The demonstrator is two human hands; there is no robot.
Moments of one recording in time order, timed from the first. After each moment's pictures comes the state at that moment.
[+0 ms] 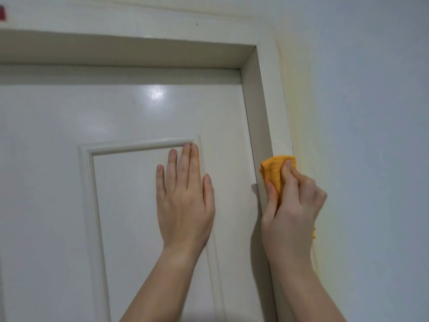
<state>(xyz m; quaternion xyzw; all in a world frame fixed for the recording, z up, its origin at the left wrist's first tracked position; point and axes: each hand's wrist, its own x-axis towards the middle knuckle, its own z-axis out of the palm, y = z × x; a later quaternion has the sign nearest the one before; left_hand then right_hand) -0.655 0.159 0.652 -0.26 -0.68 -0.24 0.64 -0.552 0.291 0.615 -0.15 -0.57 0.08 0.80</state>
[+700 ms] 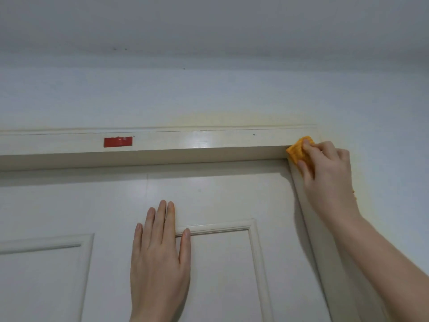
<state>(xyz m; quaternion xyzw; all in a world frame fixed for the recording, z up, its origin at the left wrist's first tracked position) -0.700 0.019 0.725 -0.20 -0.69 -0.25 0.65 -0.545 0.320 0.841 -0.02 -0.58 0.01 0.81</state>
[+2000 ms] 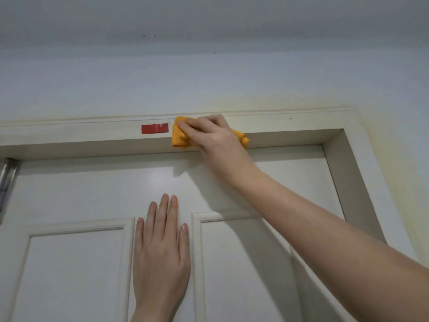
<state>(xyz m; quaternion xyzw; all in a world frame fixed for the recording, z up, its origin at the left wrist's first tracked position) -0.725 -0.048 0.710 -0.16 -0.71 -0.22 0.65 -0.638 0.094 0.914 0.31 -0.56 -0.11 0.77</state>
